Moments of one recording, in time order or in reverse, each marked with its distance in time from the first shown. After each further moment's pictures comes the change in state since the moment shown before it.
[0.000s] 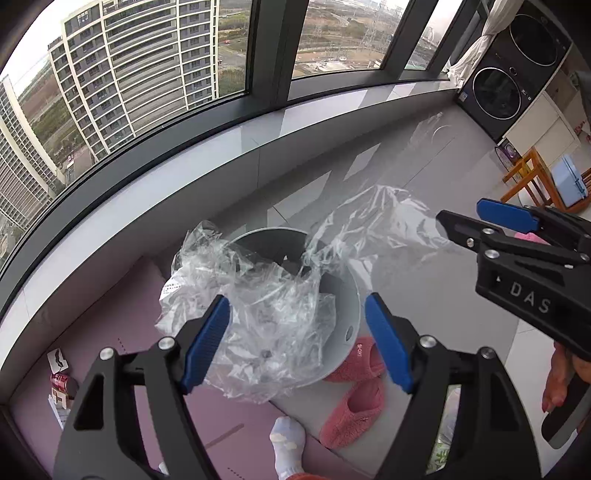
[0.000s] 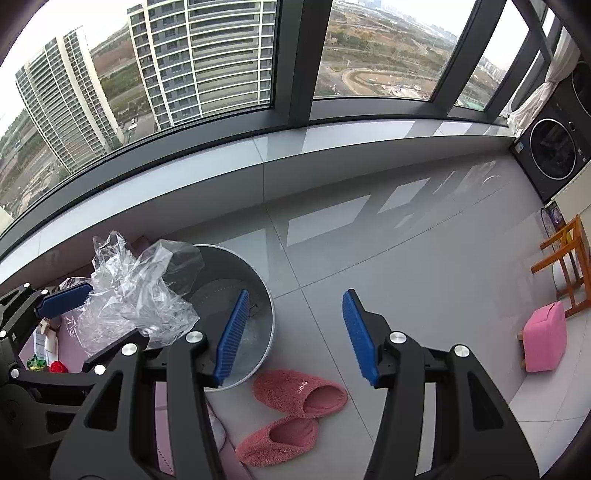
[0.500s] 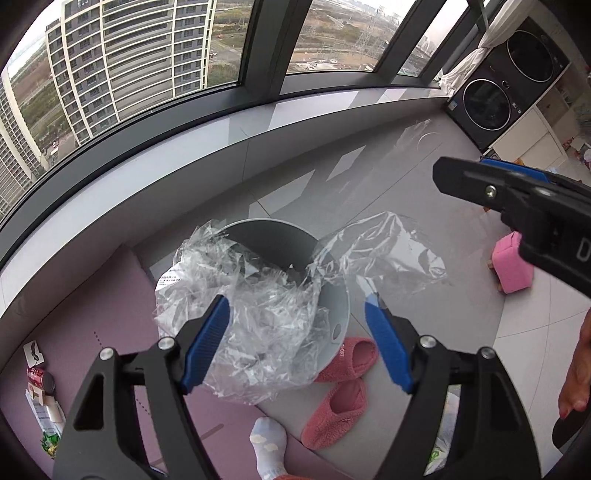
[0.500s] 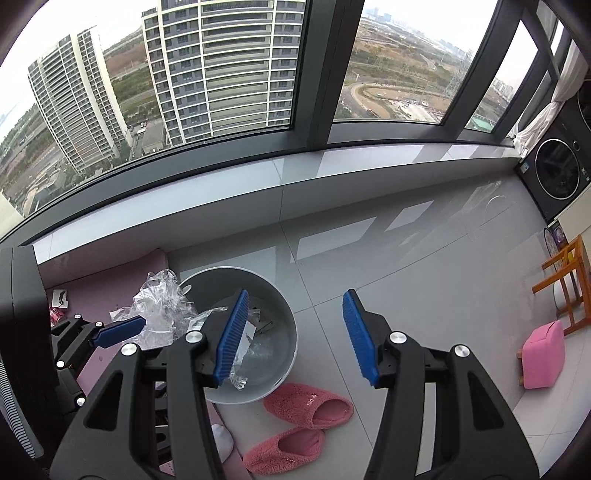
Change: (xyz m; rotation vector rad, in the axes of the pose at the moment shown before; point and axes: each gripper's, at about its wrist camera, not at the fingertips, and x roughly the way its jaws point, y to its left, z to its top) left arm 0.008 0.004 -0.007 -0.026 0.003 -0.124; right arm -0.008 0.022 0.019 -0.037 -0.052 0.010
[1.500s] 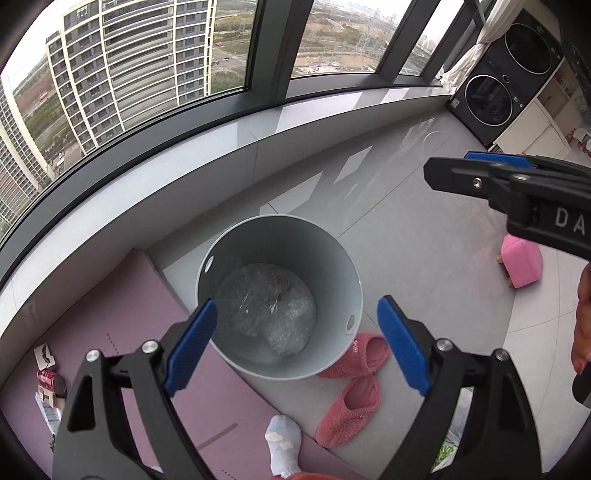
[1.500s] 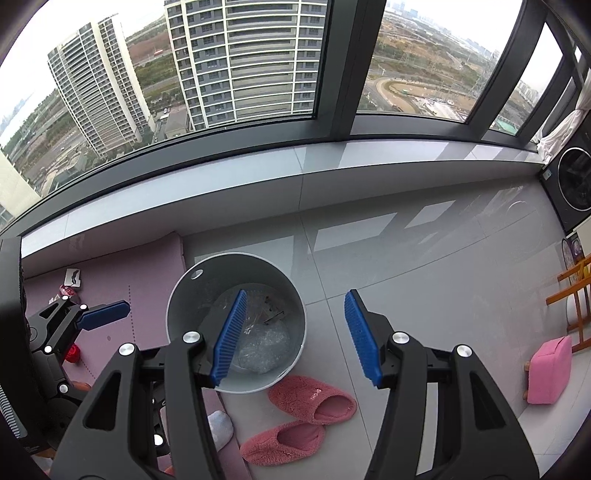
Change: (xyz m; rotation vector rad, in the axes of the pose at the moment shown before) left arm -0.014 0.000 -0.019 -0.003 -0.017 0.077; right arm 0.004 0.005 0.000 -0.077 0.044 0.108
